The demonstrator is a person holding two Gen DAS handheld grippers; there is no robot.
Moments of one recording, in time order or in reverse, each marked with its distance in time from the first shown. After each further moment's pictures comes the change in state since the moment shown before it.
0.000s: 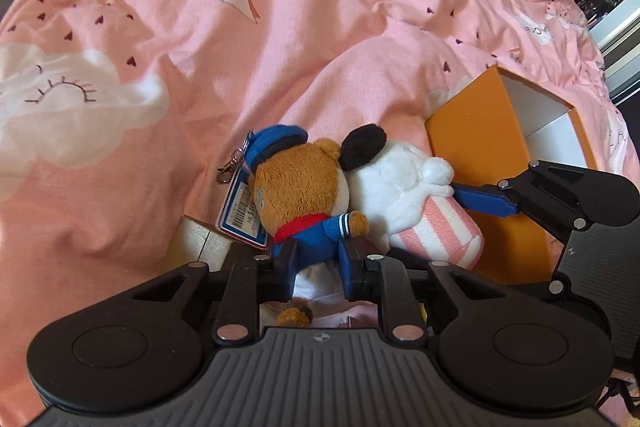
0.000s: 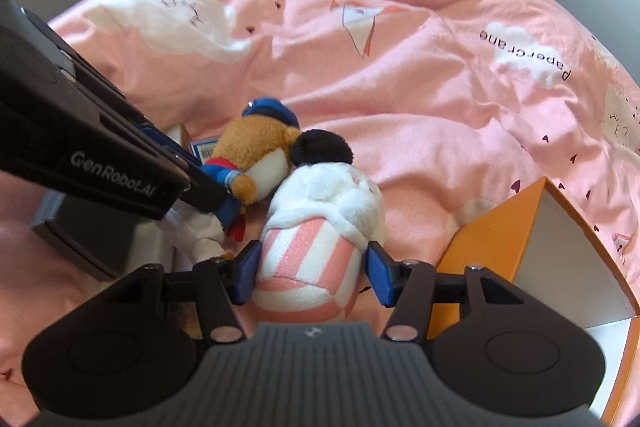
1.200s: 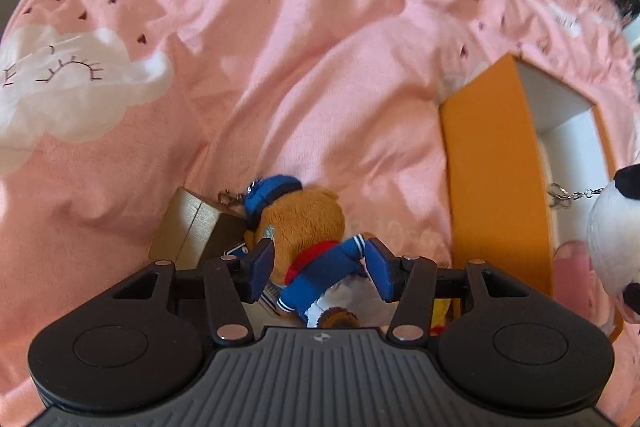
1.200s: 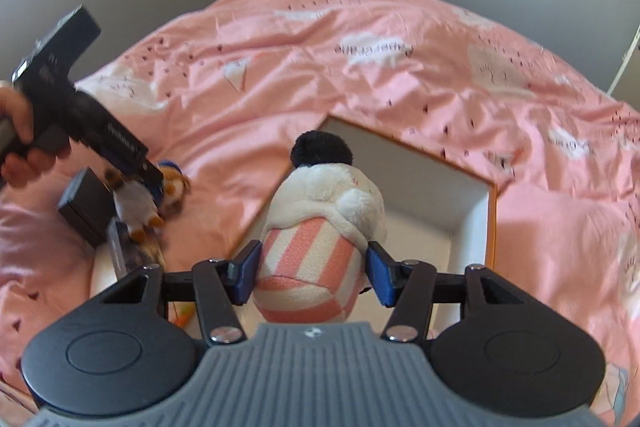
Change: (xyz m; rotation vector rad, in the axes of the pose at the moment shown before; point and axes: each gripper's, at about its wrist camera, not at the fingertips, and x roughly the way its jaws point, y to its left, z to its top) left arm 0.017 -0.024 0.013 -0.062 0.122 0.112; right arm -0.146 -0.080 -0.114 0.264 -0.135 -0.119
